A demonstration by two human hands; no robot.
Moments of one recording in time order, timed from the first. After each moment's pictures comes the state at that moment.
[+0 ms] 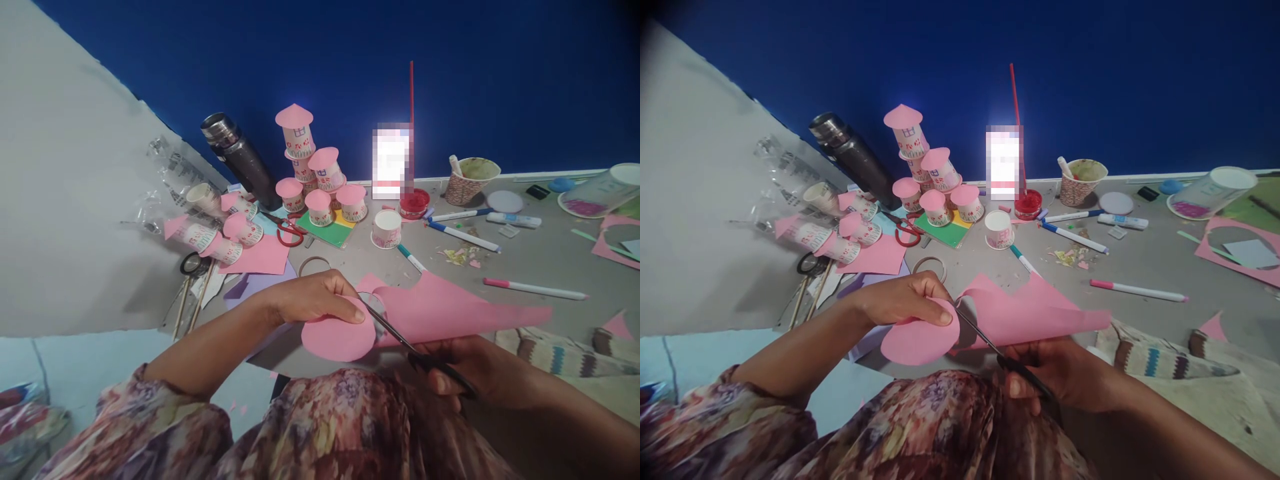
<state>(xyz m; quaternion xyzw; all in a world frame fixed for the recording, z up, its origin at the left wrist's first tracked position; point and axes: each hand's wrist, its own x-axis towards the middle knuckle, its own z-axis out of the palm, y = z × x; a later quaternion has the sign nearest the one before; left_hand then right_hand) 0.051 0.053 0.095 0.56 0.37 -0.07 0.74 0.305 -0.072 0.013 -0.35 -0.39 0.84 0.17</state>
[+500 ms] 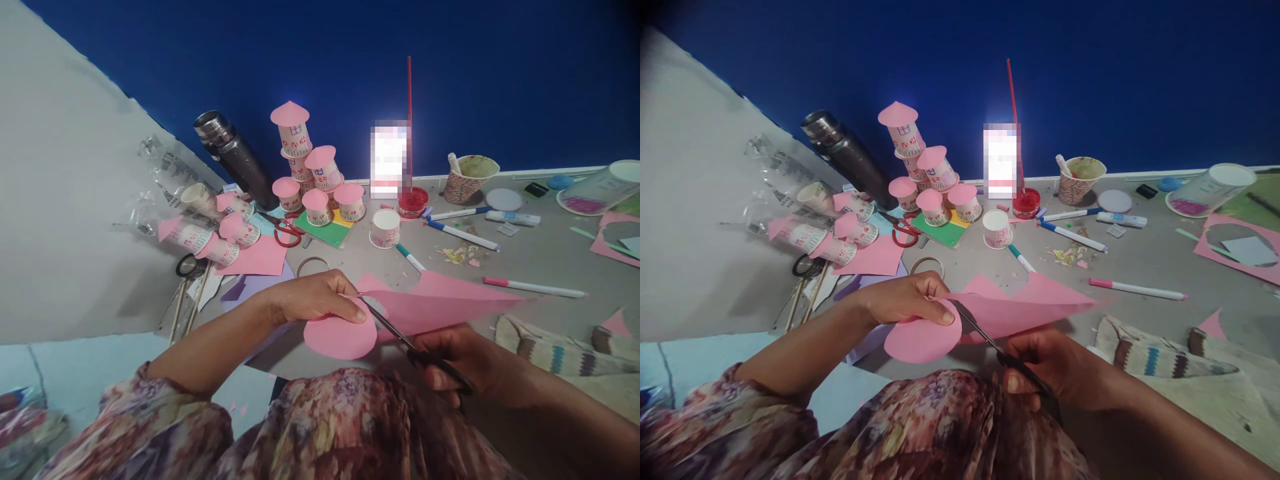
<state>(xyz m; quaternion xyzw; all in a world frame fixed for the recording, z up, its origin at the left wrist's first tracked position) 0.056 0.055 0.090 0.55 0.38 -0.06 0.75 0.305 -0.070 0.008 -0.33 -0.40 0.83 0.18</state>
